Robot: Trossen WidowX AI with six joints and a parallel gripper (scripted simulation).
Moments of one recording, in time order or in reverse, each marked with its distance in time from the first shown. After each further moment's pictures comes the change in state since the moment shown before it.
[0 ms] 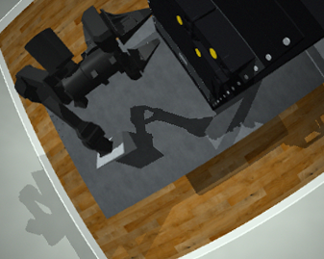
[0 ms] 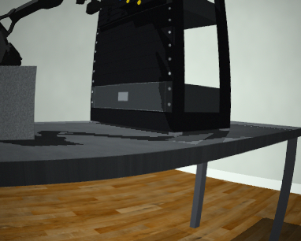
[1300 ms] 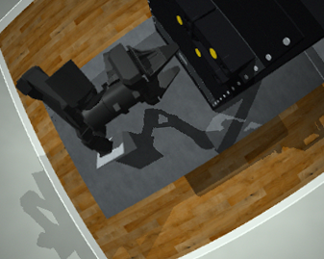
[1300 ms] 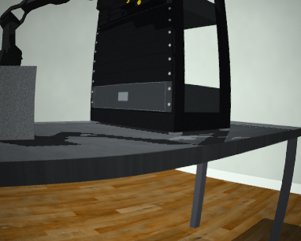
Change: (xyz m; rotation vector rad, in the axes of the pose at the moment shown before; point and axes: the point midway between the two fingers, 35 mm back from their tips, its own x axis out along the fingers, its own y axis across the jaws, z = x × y) arm 0.003 0.009 -0.074 0.002 0.010 0.002
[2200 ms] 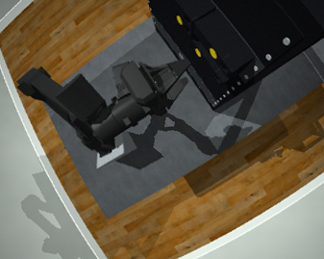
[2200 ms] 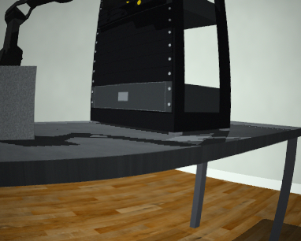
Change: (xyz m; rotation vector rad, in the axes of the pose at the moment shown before) arm 0.002 0.005 -0.030 -0.002 -0.004 -0.001
